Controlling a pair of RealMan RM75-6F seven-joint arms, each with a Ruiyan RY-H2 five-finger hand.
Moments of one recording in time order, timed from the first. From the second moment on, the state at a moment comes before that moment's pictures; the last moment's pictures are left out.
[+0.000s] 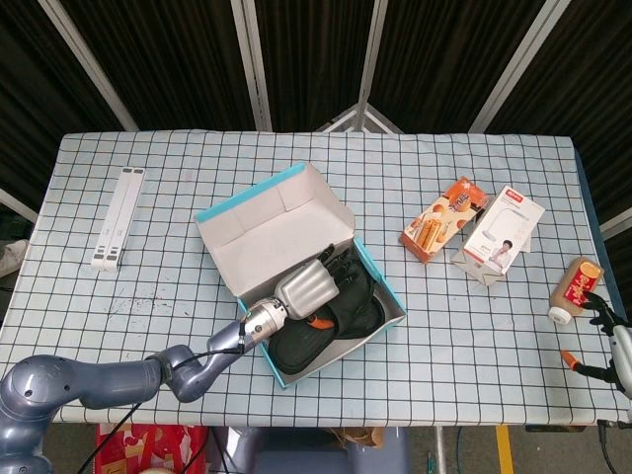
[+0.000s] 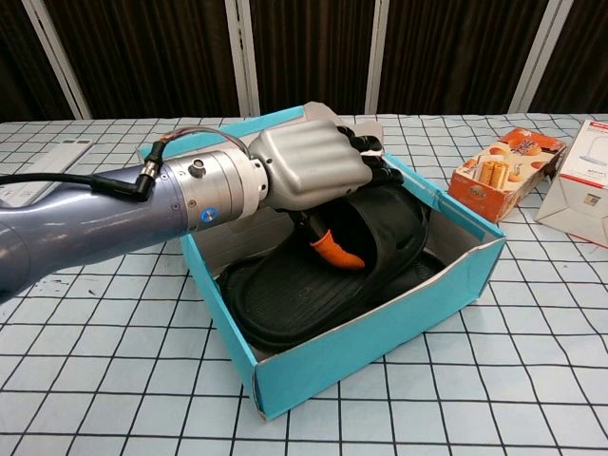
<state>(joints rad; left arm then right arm) -1.07 -1.76 -0.18 -1.30 1.31 0.83 0.83 0.08 -1.04 0.08 -1.49 -1.38 1.28 0.38</state>
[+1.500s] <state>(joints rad) -0.88 -1.43 -0.18 -1.88 1.26 1.06 0.50 0.09 -1.03 0.07 -1.51 -1.36 1.26 0.36</state>
